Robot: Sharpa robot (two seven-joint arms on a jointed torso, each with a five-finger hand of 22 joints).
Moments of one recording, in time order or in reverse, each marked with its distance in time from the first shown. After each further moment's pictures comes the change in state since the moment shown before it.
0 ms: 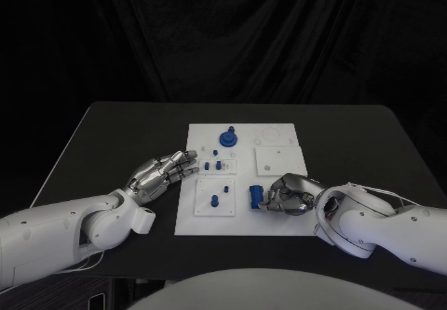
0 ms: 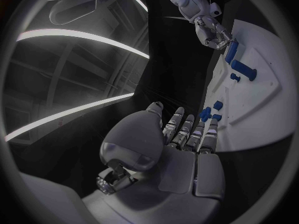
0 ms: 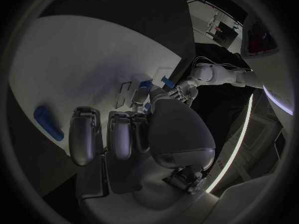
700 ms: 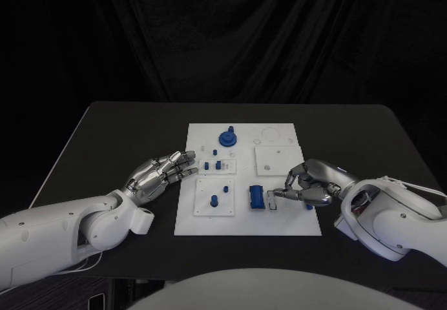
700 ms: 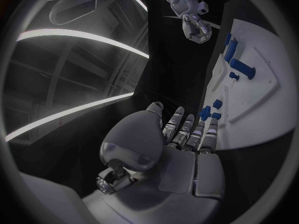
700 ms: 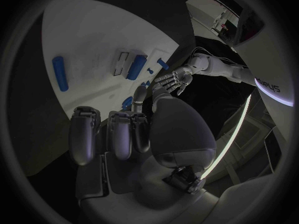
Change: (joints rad) left arm -0.001 -0.006 0.000 0.001 0.000 0.000 0.000; left_hand 0.000 0.000 0.000 0.000 0.000 0.004 -0.004 0.004 0.000 0.004 0.004 0.005 0.001 0.004 0.004 0.004 0.001 0.000 0.007 0.000 0.004 0.003; right arm 0.074 -0.174 0.001 0.148 -0.061 -0.077 -0.003; right_hand -0.051 -0.035 -0.067 0.095 -0.142 -0.005 0.013 -0.088 -0.057 -0.004 0.004 0.000 0.000 0.000 0.000 -0.008 0.000 0.000 0.000 0.000 -0.005 0.000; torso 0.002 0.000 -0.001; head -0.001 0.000
